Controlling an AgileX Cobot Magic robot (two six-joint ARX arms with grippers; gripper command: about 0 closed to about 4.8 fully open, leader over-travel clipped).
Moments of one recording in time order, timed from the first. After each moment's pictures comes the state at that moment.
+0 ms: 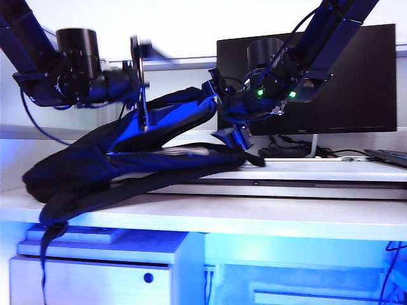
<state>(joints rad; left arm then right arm) -0.24 2.16 1.47 0.93 0.73 -1.49 0.38 2.24 1.64 0.52 -0.23 1.10</state>
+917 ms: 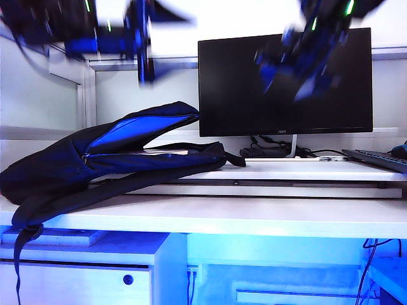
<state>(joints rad) -0.26 1.91 1.47 0.63 1.07 -0.65 0.22 1.89 1.64 -0.06 0.06 0.29</state>
